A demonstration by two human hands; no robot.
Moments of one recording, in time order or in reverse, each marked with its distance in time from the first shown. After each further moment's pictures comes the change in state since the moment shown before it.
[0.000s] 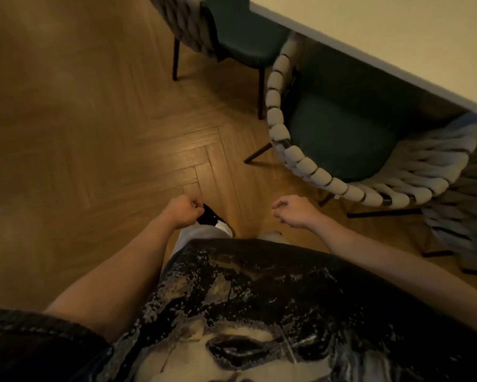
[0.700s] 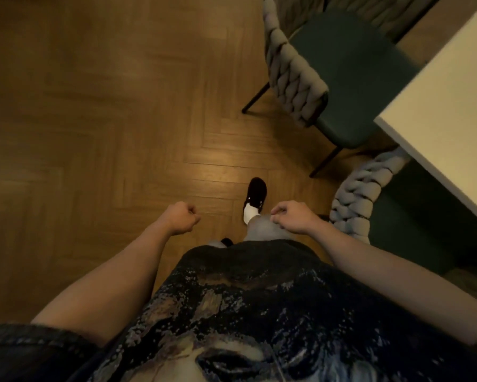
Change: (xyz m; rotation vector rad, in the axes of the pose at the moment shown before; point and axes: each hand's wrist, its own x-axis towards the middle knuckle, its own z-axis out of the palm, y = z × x) left_hand 0.059 -0.119 -0.204 -0.350 0.071 -0.164; right_hand 0.138 -0.277 -0.015 -0.291 -0.124 -0.182
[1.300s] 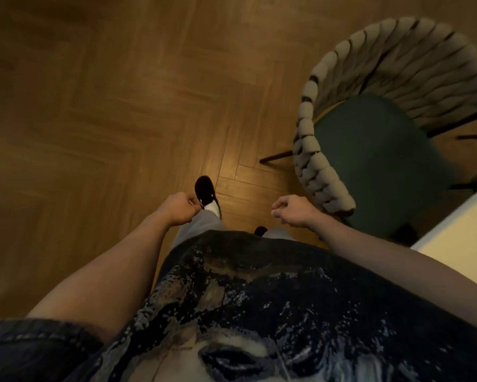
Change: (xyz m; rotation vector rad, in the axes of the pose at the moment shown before) left_hand 0.132 0.116 -0.220 -0.077 0.115 -0.001; right_hand 0.184 -0.184 -0.197 -0.145 -0.069 -0.043
